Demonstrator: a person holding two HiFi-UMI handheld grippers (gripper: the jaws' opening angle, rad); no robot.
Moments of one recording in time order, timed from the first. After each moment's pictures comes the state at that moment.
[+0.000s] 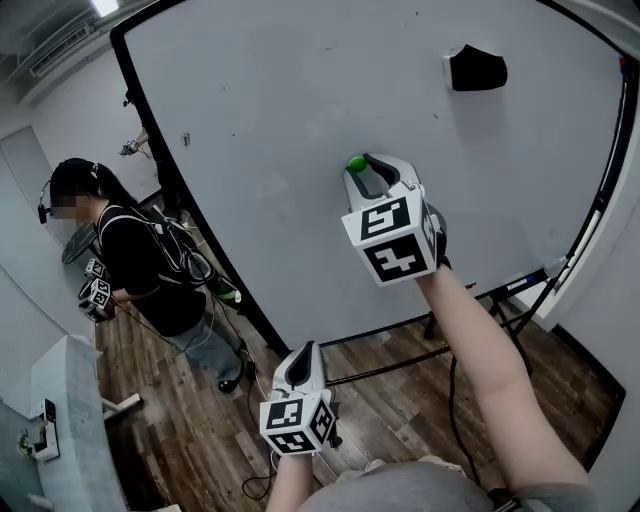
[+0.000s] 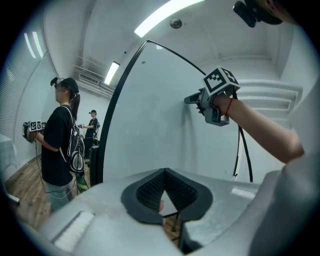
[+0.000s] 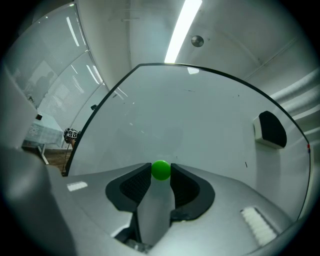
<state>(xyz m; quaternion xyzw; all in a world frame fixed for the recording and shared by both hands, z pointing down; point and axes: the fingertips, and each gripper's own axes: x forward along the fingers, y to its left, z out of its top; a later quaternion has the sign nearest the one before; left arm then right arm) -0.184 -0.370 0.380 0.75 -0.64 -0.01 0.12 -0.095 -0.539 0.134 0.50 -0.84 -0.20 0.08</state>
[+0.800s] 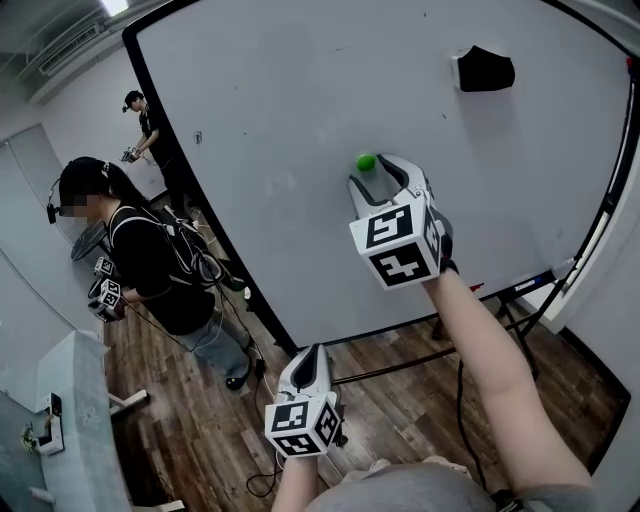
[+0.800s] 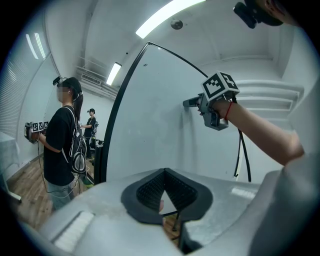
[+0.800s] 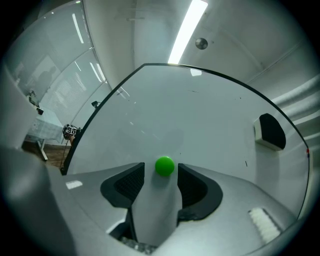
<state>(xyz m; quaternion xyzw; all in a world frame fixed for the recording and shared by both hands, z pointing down) -0.187 -0.358 0.381 0.75 -0.65 -0.01 0.12 -0.097 -0.536 0.141 0.50 -0.83 -0.22 0.09</state>
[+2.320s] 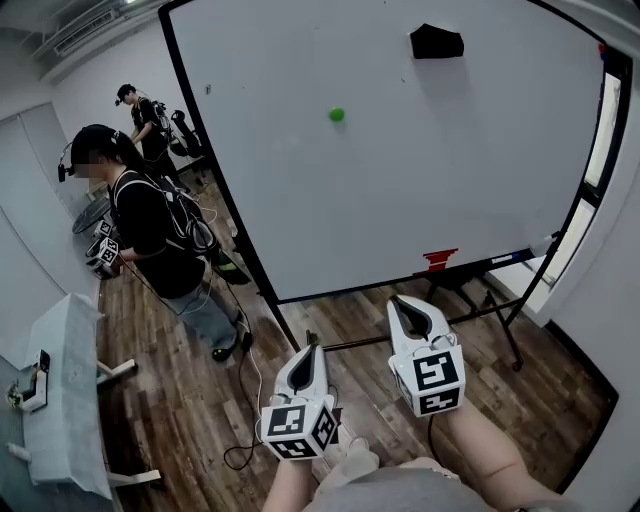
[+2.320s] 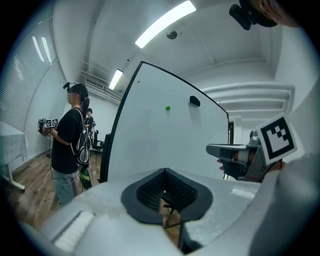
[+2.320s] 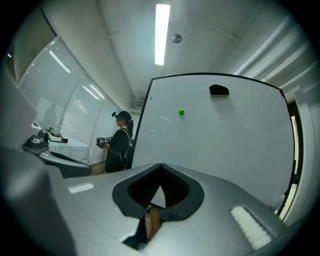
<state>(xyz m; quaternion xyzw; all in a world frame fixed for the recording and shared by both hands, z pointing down) -0.112 -0.215 0.416 0.75 -0.66 -0.03 0.11 0.015 -0.285 0.353 0.46 -0.89 -0.06 0.06</state>
